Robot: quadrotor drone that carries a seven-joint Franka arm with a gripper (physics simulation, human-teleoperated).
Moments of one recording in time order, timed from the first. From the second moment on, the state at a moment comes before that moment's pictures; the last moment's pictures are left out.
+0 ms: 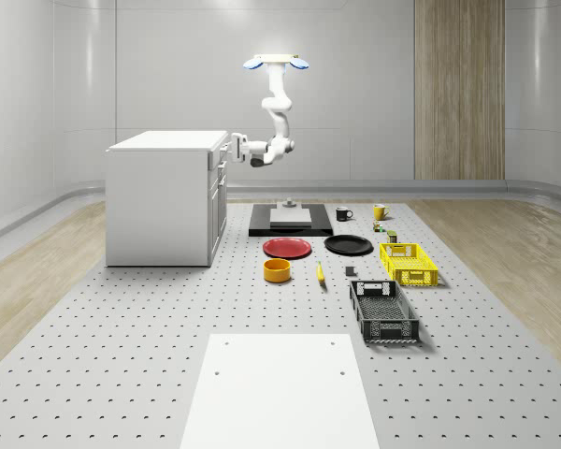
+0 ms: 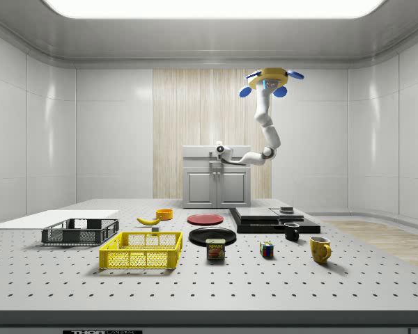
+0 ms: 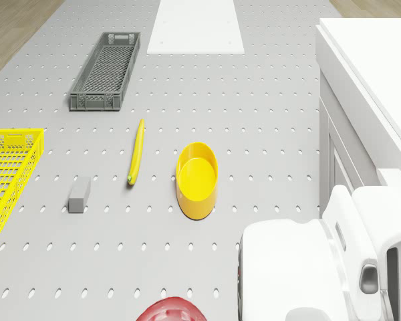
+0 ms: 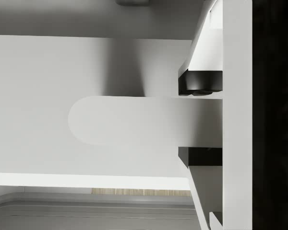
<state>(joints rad) 0.54 -0.43 -0.11 -2.26 1.63 2.01 0.54</state>
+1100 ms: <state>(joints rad) 0.46 -0.51 -0.20 -2.33 1.54 1.86 0.52</state>
